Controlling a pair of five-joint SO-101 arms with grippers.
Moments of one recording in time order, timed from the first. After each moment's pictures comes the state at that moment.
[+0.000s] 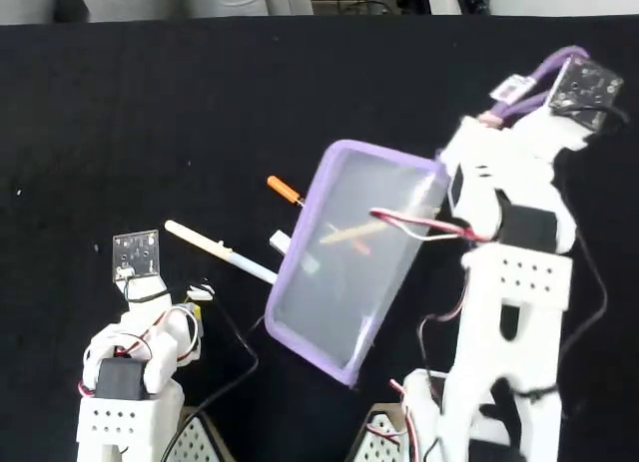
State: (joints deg) left arm -3.5 -104.0 96.0 72.7 9.5; right arm 11.3 -37.6 32.0 48.5 -17.5
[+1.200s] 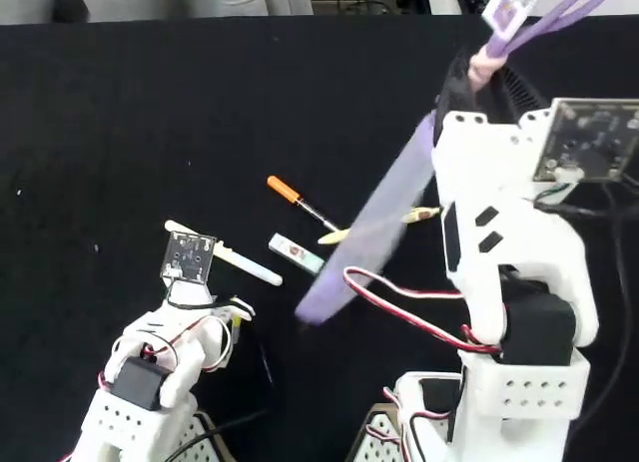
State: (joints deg) left arm 14.9 -104.0 96.0 66.2 9.5; right arm 2.4 -56.7 23.5 40.9 0.7
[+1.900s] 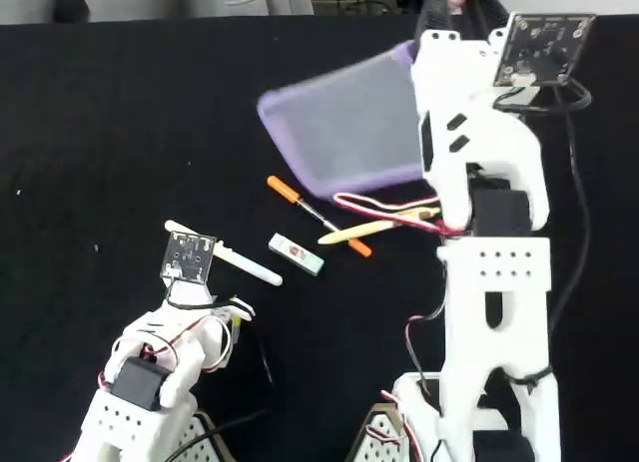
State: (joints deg) left arm 14.9 -104.0 96.0 66.2 9.5; right arm 0.1 -33.7 22.4 14.5 0.7
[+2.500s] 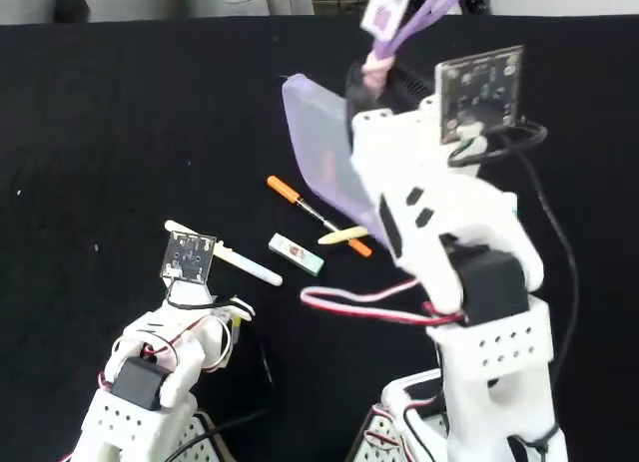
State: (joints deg) left arm 14.9 -104.0 96.0 66.2 9.5; right arm -15.0 -48.4 22.4 45.1 1.0
